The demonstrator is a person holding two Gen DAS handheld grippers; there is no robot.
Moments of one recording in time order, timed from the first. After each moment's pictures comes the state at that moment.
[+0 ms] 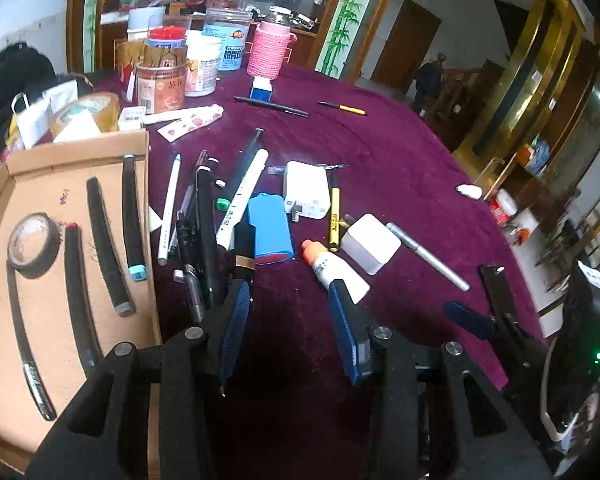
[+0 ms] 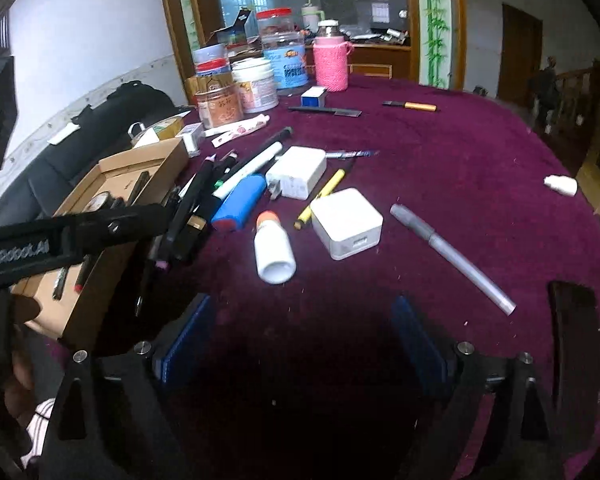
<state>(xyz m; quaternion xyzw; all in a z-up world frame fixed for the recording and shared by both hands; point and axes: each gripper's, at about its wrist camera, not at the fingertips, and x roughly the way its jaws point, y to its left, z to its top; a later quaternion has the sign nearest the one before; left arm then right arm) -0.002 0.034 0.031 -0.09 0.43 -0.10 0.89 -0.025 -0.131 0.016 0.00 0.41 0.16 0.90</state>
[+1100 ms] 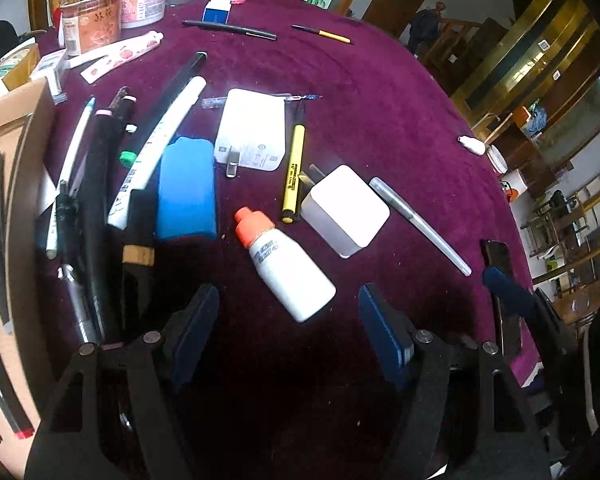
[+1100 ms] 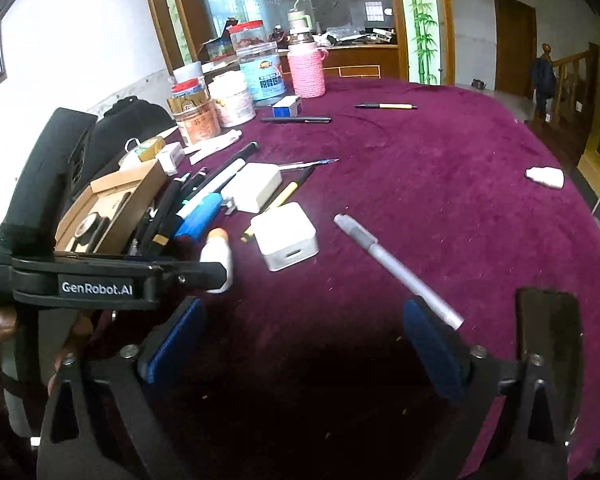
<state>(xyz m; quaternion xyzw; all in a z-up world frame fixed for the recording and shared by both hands) 0.055 -0.018 -0.013 -0.10 0.54 -0.15 0.83 -0.003 -0.187 0.029 0.02 0.40 0.16 0.90</state>
